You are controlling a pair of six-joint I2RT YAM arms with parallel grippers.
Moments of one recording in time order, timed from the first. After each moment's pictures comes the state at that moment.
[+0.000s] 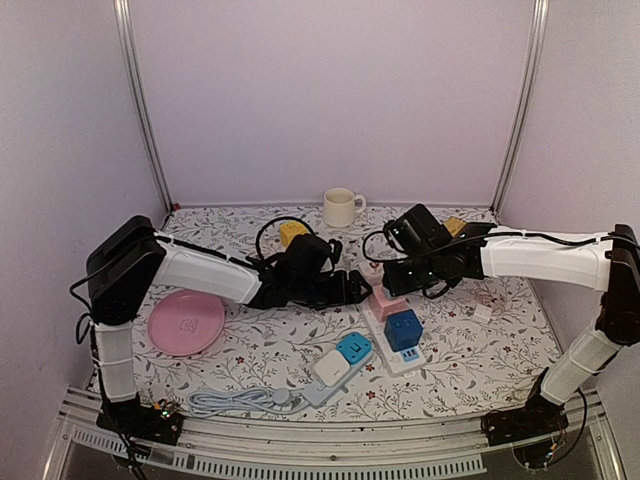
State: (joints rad) left arm -0.94 1.99 1.22 0.18 0.08 -0.82; right arm 0.84 1.59 1.15 -0.51 0.25 0.43
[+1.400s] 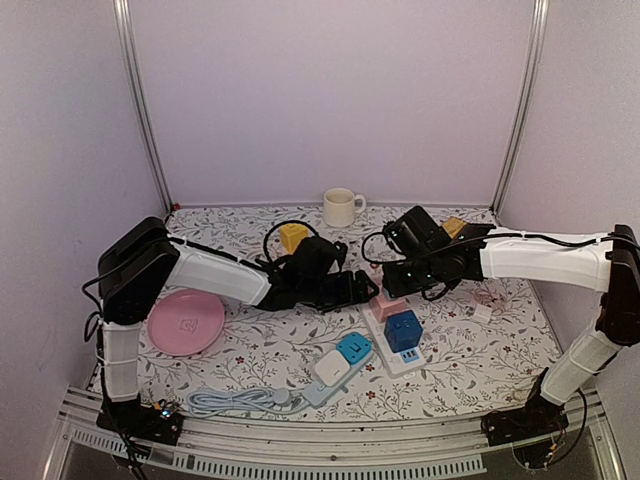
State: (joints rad) left arm -0.95 2.07 1.27 0.21 0.07 -0.88; right arm 0.86 1.58 1.15 -0.52 0.27 0.44
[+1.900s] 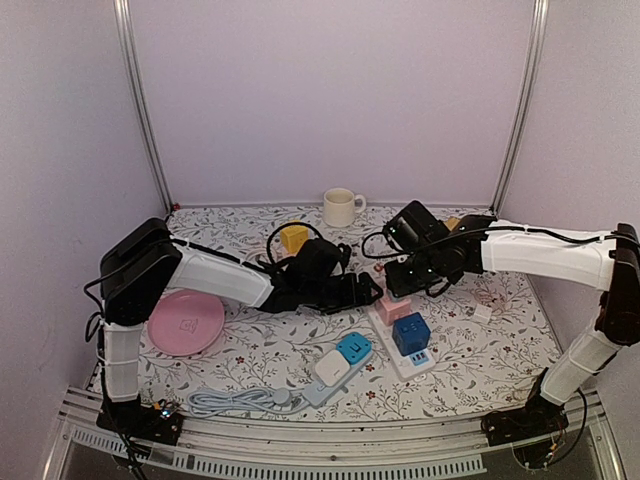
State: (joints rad) left arm -0.96 2.08 1.28 0.22 0.09 -0.89; right arm 0.86 1.59 1.22 -0.65 0.28 0.42
